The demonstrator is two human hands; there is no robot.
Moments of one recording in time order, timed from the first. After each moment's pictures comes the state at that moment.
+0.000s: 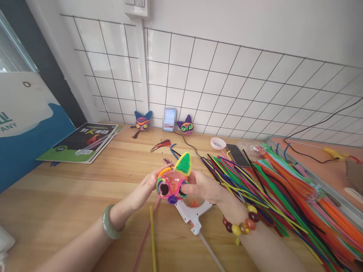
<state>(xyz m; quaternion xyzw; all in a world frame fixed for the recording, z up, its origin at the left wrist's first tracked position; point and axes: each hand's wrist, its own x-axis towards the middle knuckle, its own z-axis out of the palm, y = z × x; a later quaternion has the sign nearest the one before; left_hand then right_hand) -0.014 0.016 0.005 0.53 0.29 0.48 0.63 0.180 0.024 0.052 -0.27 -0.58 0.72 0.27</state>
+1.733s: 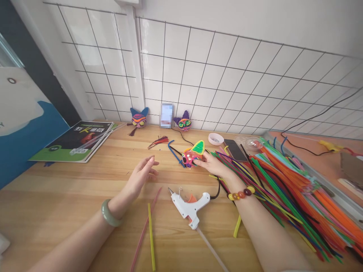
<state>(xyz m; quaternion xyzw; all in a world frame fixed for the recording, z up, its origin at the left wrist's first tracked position) -0.020 0.039 -0.009 0.45 0.48 0.50 0.56 0.256 0.100 -0.004 -0.45 -0.71 0.43 0.33</state>
